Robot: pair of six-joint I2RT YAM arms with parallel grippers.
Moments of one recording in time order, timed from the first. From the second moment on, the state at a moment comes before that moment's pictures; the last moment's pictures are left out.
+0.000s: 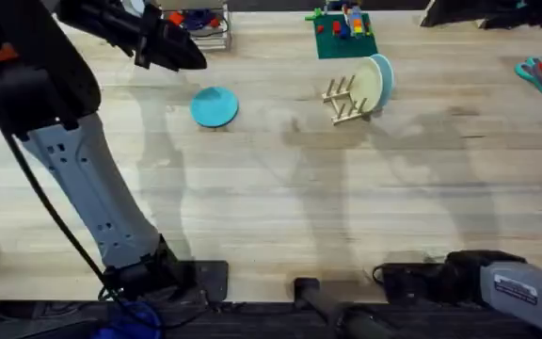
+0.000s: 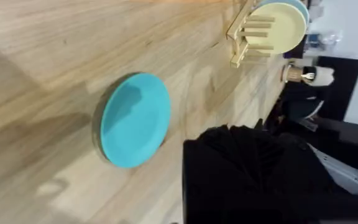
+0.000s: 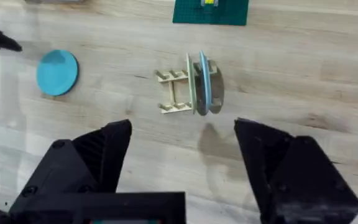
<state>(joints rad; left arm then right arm) 0.30 2.34 2.09 -1.69 0.95 0.60 0.00 1.24 1.51 -1.11 -0.26 0.00</state>
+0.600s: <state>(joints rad) 0.30 2.09 2.09 -1.69 0.78 0.41 0.00 1.24 1.51 -1.11 -0.26 0.00</state>
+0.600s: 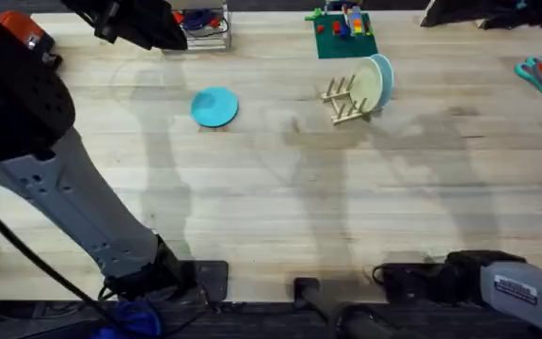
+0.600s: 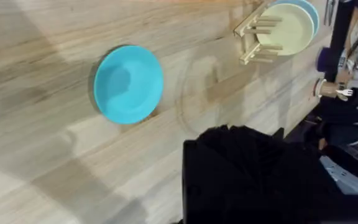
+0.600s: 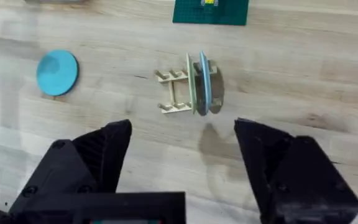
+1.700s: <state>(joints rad) 0.30 2.05 2.09 -1.69 0.69 0.40 0.00 1.24 1.51 -1.11 -0.26 0.00</state>
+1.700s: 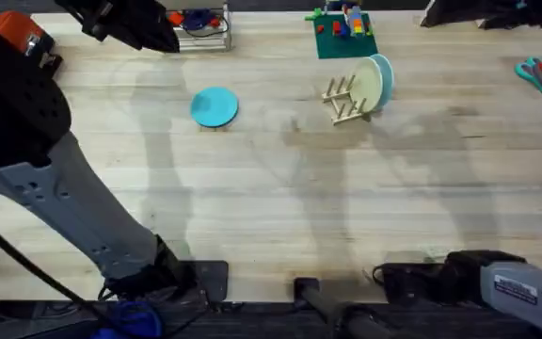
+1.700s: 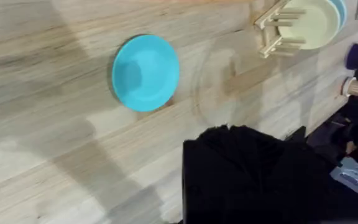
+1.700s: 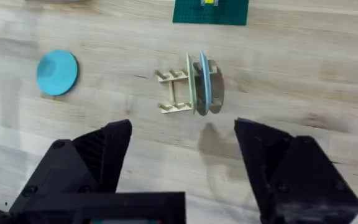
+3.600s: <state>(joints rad) 0.40 2.05 1.90 -1.62 0.87 0.58 0.00 1.24 1.51 -1.11 -0.26 0.00</state>
